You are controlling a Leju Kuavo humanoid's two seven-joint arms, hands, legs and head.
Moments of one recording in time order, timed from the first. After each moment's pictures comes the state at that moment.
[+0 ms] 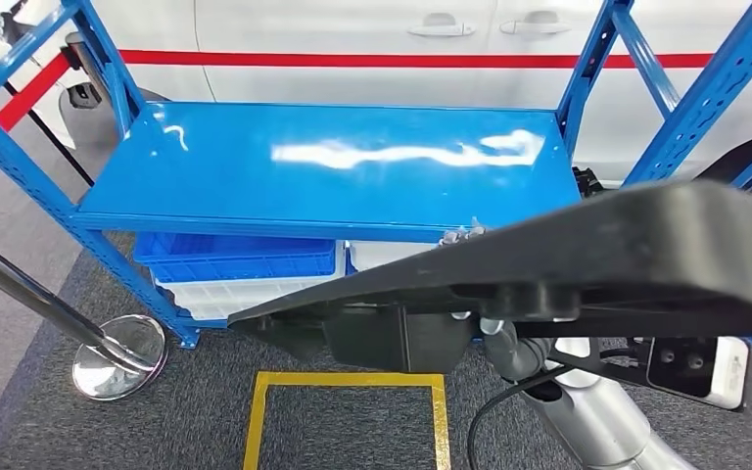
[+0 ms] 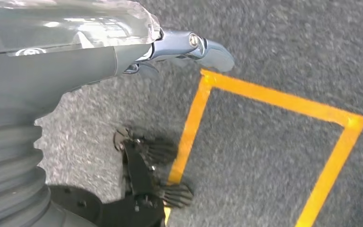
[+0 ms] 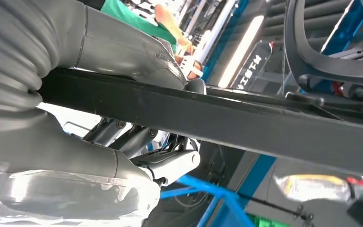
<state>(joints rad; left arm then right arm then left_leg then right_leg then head) -0.11 0.08 -1.10 -0.13 1.46 0.15 -0.49 -0.46 -0.23 0.58 -1.95 -0.35 0.34 -0.62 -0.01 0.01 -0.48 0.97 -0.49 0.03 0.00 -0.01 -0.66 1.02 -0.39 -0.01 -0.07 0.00</state>
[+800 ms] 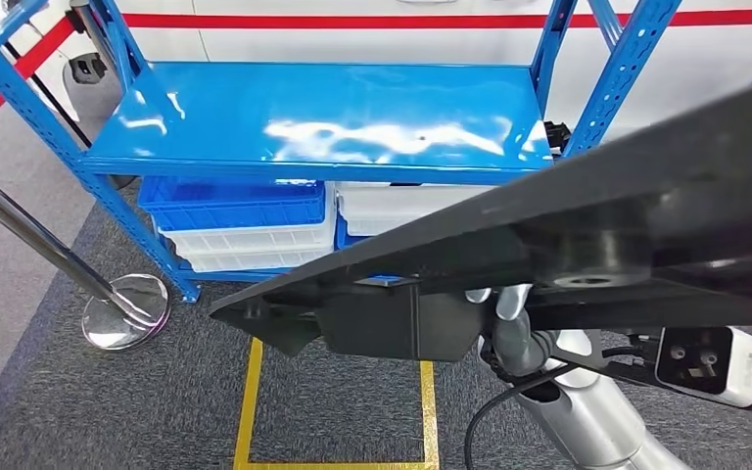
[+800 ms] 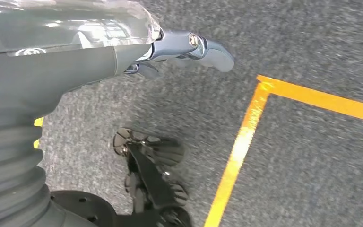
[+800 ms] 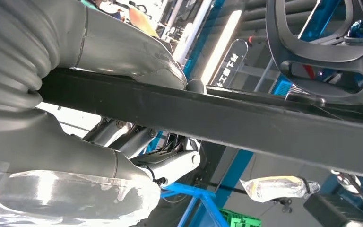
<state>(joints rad) -0.11 0.08 -1.11 -0.13 1.46 0.16 -0.49 -0.47 -0.20 0.59 -1.97 -0.38 0.29 -0.61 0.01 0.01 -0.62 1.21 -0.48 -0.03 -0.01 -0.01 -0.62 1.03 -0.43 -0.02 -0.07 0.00</state>
